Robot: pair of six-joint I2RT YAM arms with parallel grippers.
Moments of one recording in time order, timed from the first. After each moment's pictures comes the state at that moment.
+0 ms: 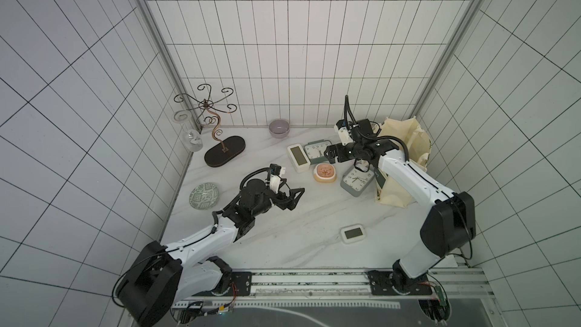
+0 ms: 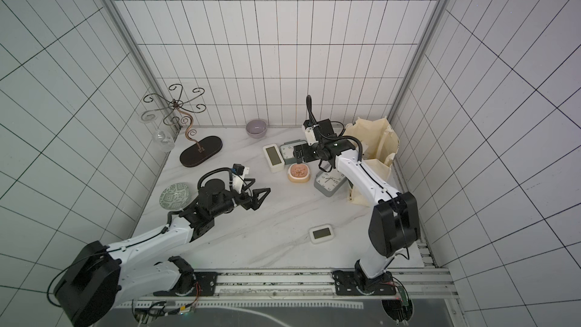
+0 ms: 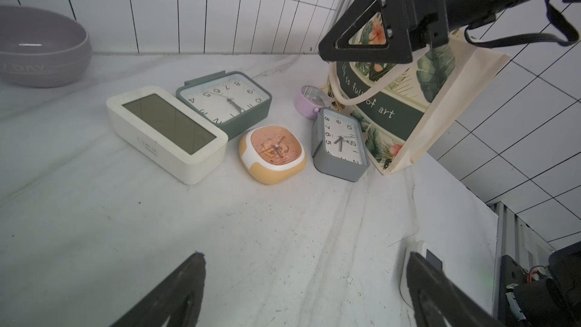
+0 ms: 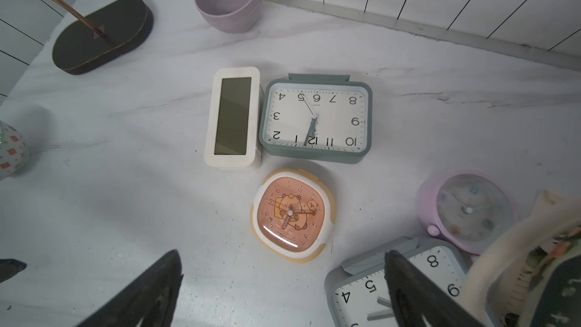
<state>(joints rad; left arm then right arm) -0.60 1.17 0.49 0.37 0.27 -0.33 0.40 1.68 1.45 -0.60 -0.12 0.06</state>
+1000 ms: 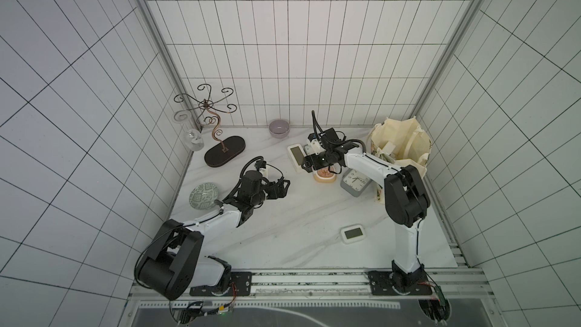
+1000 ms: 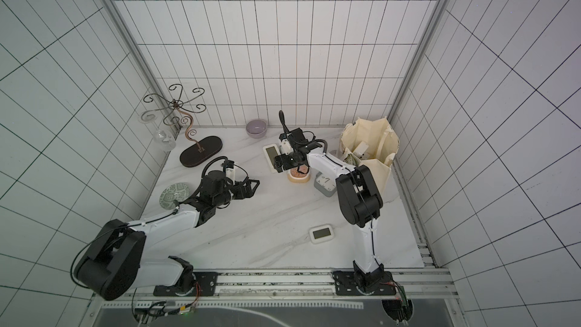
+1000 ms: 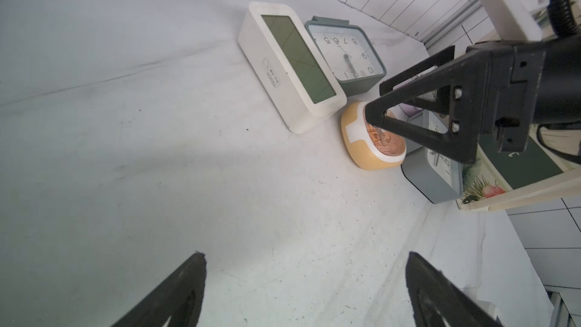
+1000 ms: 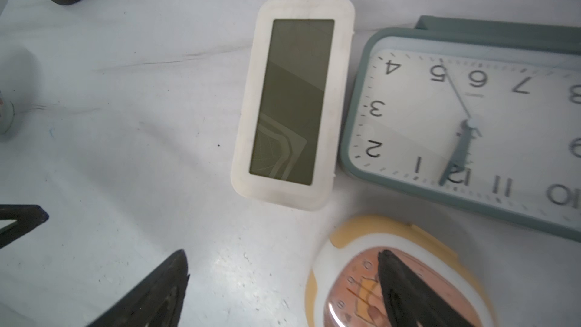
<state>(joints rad) -0.41 1.34 0.54 0.26 0.23 -0.53 0.54 2.05 1.60 -0.49 -0.22 0.11</state>
